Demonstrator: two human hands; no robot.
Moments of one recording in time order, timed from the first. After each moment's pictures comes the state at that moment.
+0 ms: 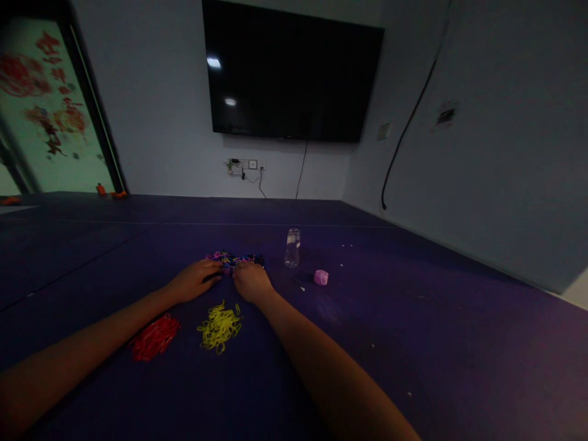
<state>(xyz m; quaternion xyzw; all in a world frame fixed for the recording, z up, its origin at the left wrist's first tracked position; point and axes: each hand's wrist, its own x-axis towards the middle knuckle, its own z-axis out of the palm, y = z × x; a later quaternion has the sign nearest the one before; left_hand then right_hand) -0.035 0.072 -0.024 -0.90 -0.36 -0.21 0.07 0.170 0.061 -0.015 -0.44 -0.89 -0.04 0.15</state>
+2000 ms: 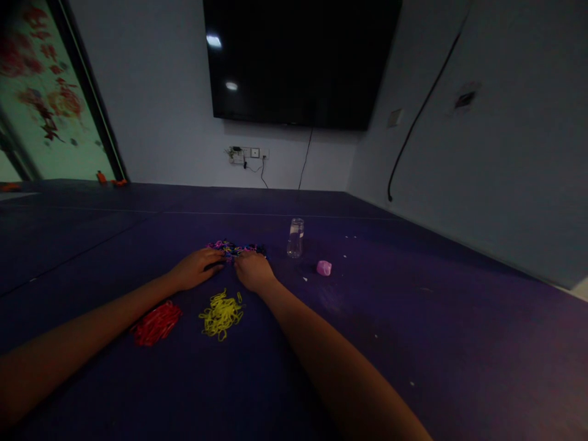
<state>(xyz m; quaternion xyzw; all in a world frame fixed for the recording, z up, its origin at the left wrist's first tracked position) -0.035 0.070 -0.021 -0.91 -0.36 -0.21 0.08 0.170 0.060 -0.013 -0.44 -0.89 -0.05 0.14</state>
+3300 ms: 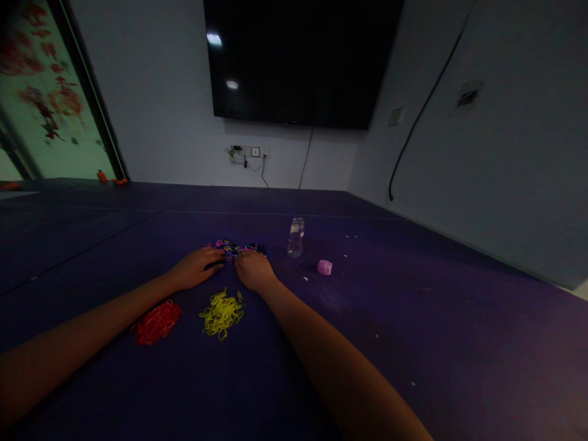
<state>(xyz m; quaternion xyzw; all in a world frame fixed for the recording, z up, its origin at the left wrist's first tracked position) -0.035 0.069 -0.020 -0.91 -0.36 -0.21 0.07 0.170 0.057 -0.010 -0.44 -0.89 -0.04 0.14</state>
